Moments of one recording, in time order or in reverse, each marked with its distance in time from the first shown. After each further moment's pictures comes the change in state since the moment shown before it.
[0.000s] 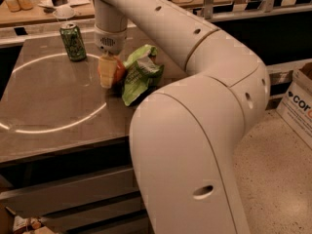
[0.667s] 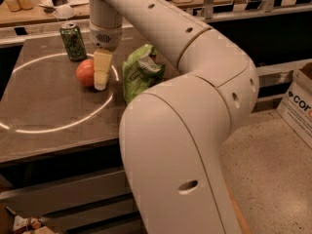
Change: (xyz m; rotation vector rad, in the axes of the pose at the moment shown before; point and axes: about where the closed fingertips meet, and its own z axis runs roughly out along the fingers) arm -0.014 -0.005 -0.003 0.005 -0.003 -0.058
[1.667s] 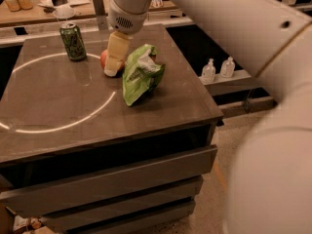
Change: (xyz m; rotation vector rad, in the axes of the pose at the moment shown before) arm 0.033 0.013 -0.091 0.291 -0.179 0.090
